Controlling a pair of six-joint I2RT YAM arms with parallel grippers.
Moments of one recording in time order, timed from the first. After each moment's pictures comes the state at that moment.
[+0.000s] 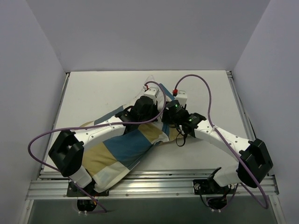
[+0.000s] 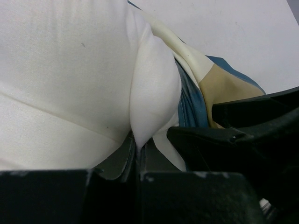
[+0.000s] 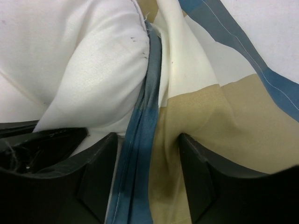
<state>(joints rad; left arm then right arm) -0.85 1.62 1.18 -0.09 -0.19 -0.45 0.72 1.36 0.97 -0.32 0.42 0.62</state>
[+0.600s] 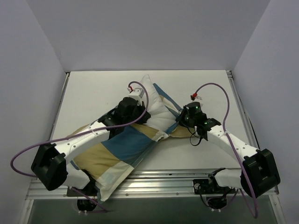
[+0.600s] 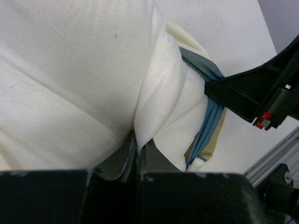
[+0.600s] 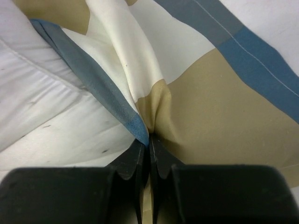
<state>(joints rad) -0.76 1.42 1.03 -0.12 -0.07 -0.55 0.46 1.26 0.74 -0.20 0.15 0.69</state>
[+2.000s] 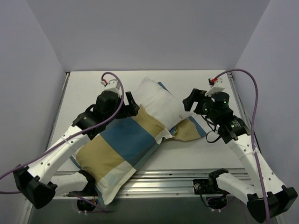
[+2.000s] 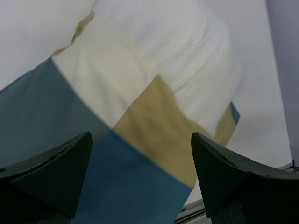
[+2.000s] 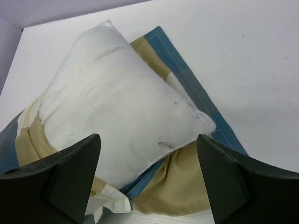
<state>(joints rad) -0.67 1.21 1.20 -0.46 -0.17 -0.62 0.33 0.96 1.00 -0.40 0.06 0.41</state>
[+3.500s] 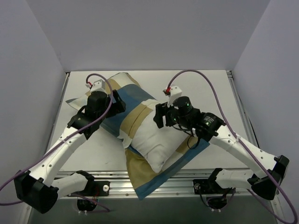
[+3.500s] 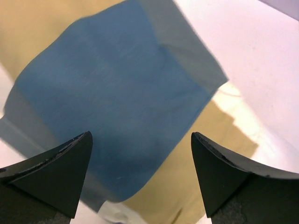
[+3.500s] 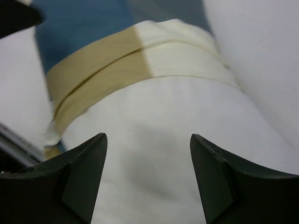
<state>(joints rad) -0.49 1.16 1.08 -0.44 -0.23 -0.65 0.86 1.17 1.16 -0.53 0.12 0.34</state>
